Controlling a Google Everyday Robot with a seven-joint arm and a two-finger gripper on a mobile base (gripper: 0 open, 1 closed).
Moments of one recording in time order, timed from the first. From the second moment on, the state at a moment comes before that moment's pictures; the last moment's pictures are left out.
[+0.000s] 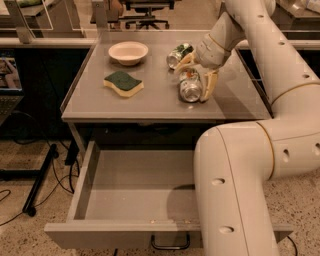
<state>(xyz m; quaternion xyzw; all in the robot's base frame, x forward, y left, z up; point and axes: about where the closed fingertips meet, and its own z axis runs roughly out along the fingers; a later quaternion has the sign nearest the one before) 0.720 -0.111 0.832 -0.88 0.40 0.09 0.24</state>
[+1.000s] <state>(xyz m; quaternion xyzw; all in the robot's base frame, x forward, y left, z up) 0.720 -0.111 0.832 -0.88 0.40 0.09 0.24</state>
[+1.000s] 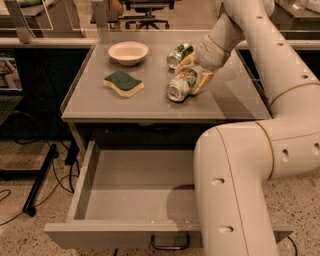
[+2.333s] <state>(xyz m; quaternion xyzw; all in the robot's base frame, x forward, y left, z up) 0.696 -0.131 0.847 -0.88 0.38 0.11 0.27</state>
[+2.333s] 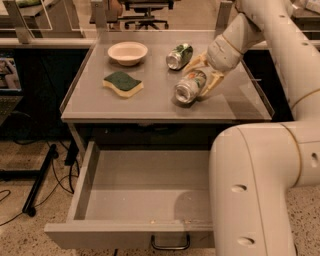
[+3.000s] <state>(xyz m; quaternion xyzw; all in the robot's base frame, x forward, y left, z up) 0.651 -0.154 0.833 -0.85 0.43 0.16 0.28</state>
